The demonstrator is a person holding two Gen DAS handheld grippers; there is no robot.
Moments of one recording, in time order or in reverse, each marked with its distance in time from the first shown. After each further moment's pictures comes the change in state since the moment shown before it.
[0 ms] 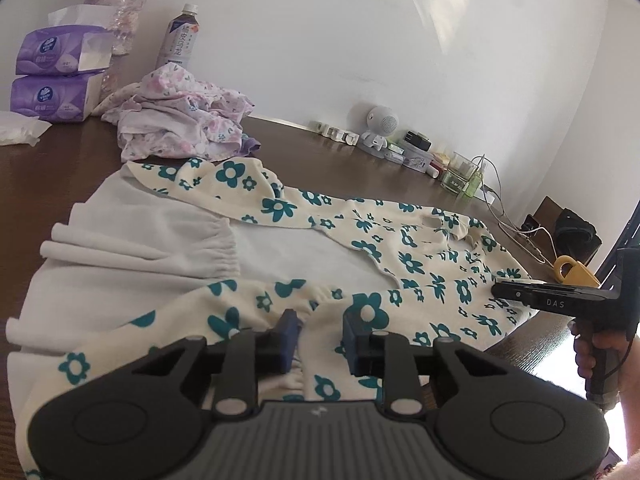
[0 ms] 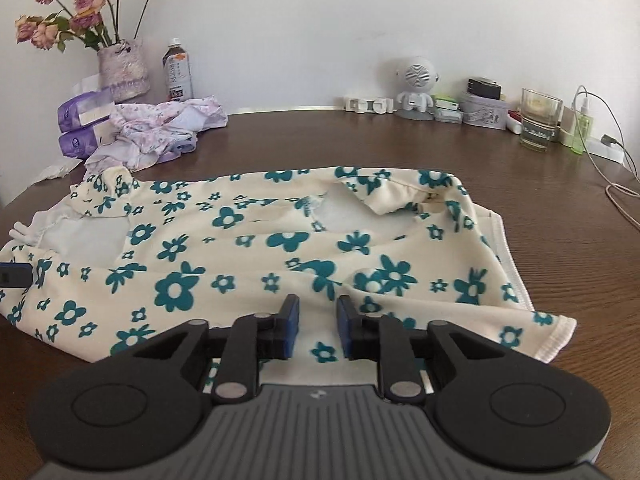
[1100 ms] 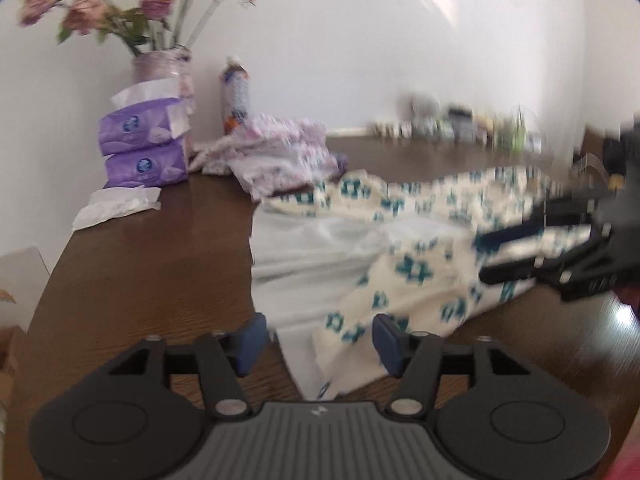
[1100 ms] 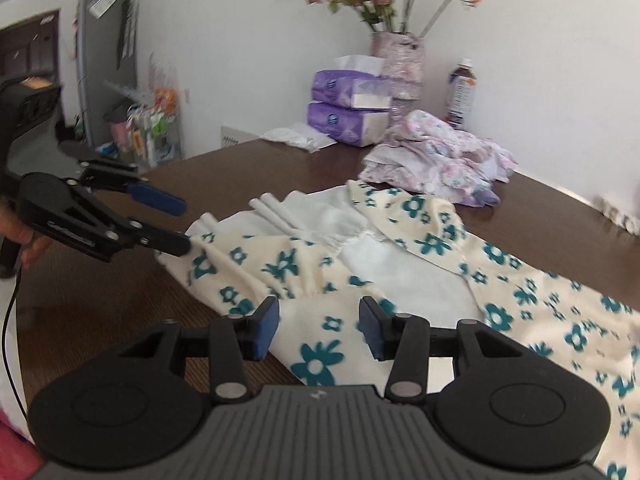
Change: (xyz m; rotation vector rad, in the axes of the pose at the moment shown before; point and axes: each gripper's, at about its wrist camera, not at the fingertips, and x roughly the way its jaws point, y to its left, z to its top) left arm -0.107 0.046 -0.002 0.218 -0.037 0.227; right arm -0.009 0.216 0.014 -0.415 -0.033 0.460
